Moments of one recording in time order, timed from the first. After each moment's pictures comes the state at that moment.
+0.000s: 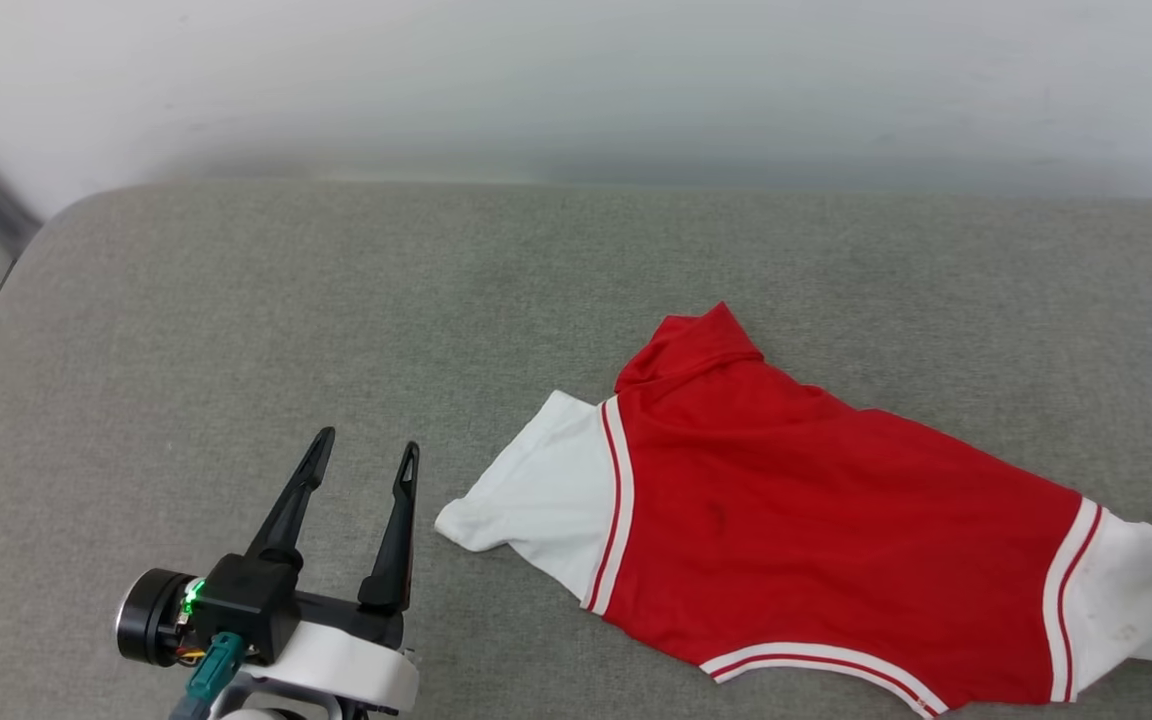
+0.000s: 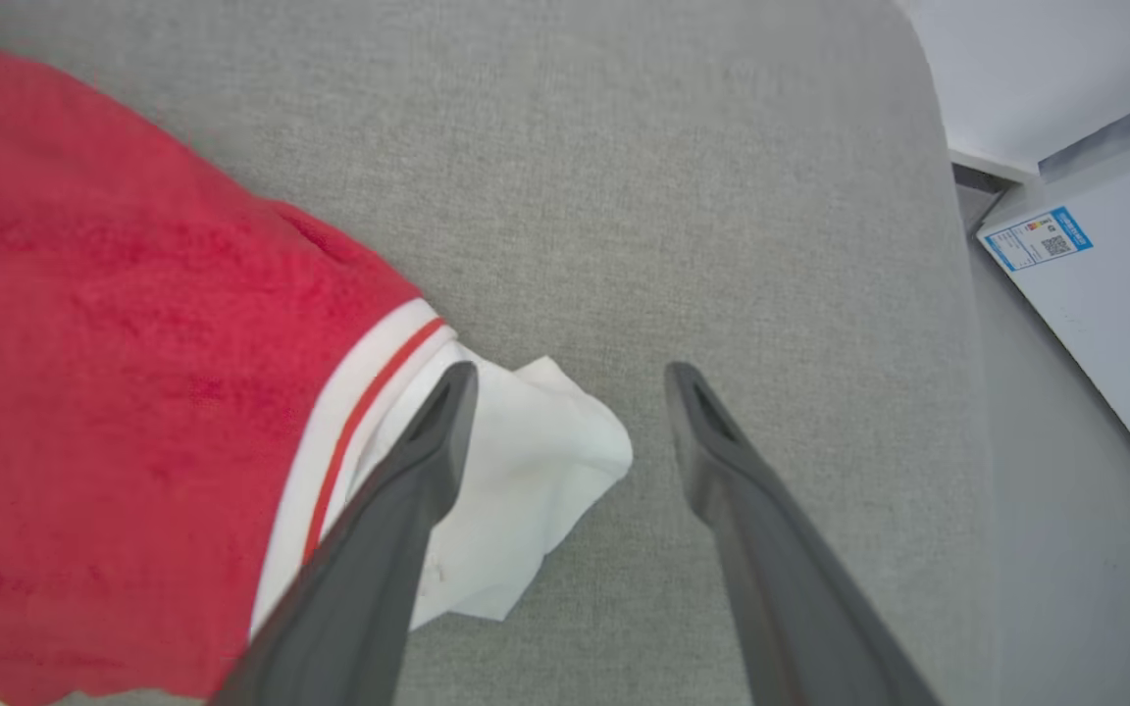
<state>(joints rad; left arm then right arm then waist) -0.02 0.13 -0.12 -0.02 -0.11 -0.08 -0.26 -0.15 -0.49 -0.09 0.18 0.25 0.13 0.65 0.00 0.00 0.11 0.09</state>
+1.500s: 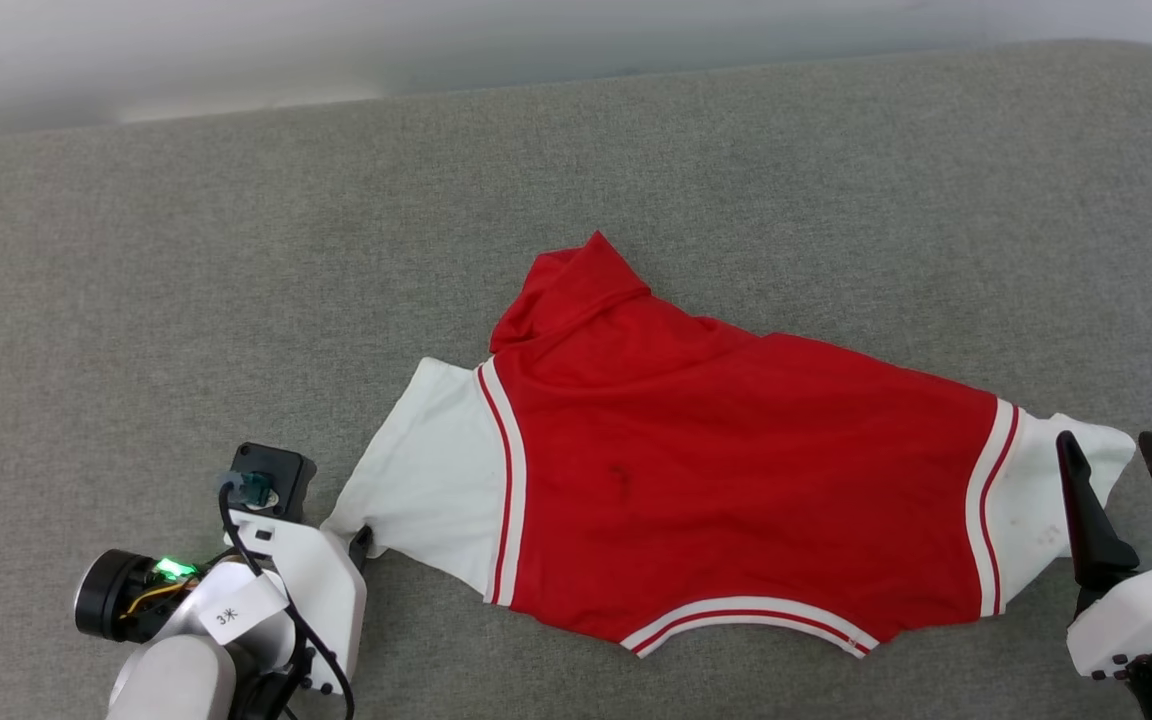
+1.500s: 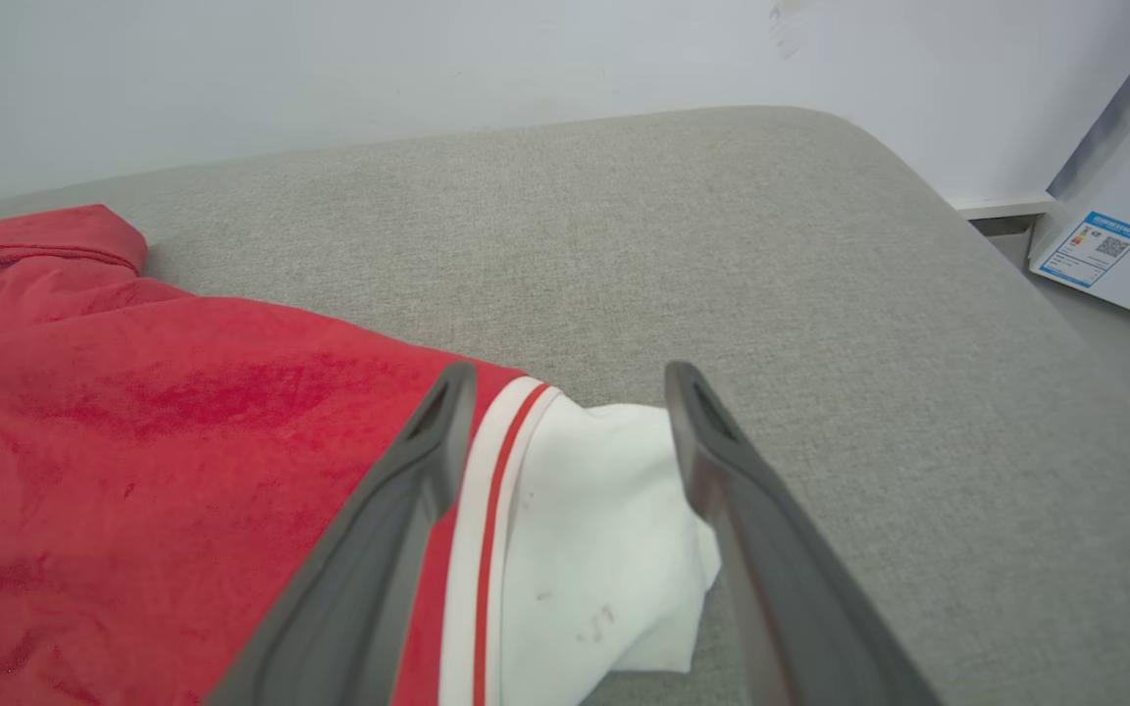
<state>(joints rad) -0.15 0.30 -0.19 0.06 -0.22 -0.05 0.64 0.00 -0.16 -0.18 -0.10 0.26 0.13 0.15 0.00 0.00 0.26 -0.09</state>
